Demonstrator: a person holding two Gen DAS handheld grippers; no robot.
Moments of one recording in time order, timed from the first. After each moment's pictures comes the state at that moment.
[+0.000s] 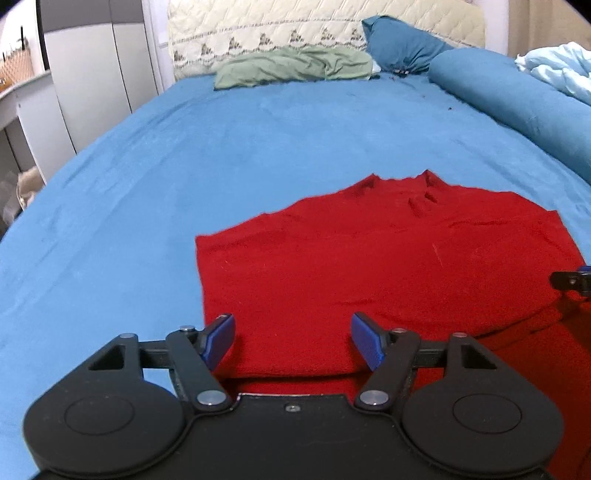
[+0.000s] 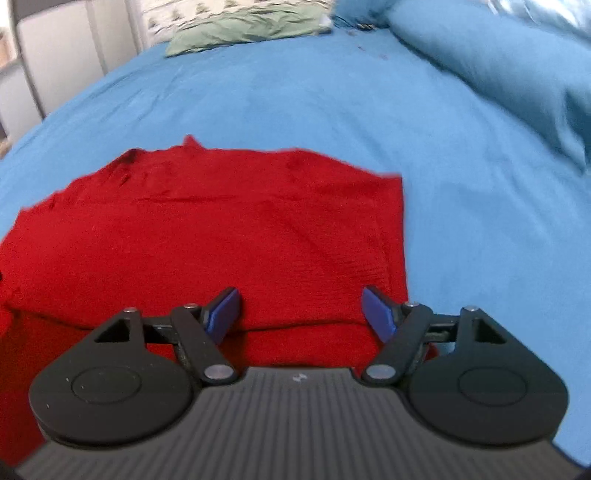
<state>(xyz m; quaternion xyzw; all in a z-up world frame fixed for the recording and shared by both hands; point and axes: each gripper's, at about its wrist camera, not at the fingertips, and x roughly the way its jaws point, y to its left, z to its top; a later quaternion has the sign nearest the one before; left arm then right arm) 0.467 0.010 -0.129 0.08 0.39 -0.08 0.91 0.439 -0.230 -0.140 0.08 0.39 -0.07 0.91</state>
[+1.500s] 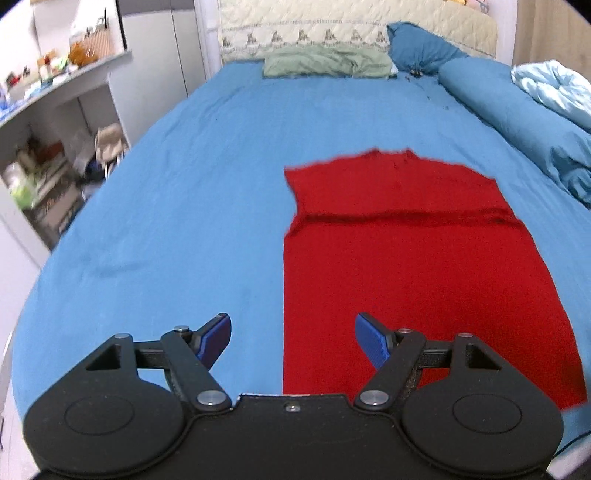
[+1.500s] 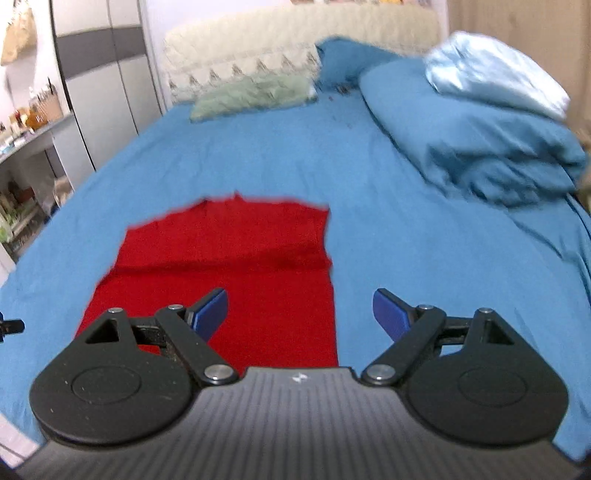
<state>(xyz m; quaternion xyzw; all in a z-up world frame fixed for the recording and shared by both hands) 0.200 0.099 -0.006 0.06 0.43 -0.04 0.90 0.131 -0.215 0.047 0.08 0.34 -0.08 0.93</state>
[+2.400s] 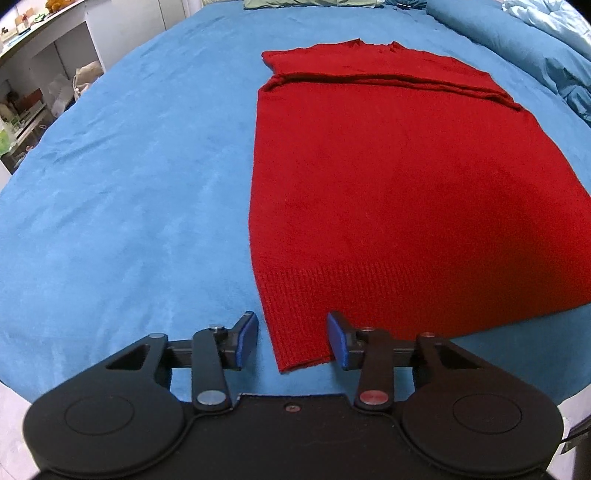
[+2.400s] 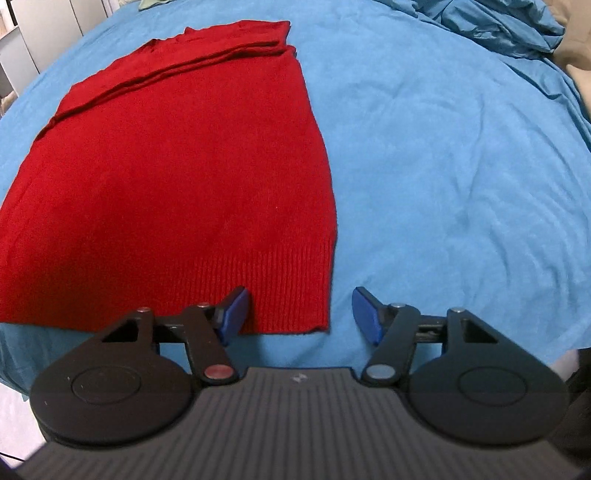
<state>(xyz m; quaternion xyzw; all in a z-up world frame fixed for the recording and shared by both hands) 0.144 0.086 -0.136 0.08 0.49 -0.05 0.86 0.075 -0.181 -0.130 0.09 0.48 -0.14 0.86</state>
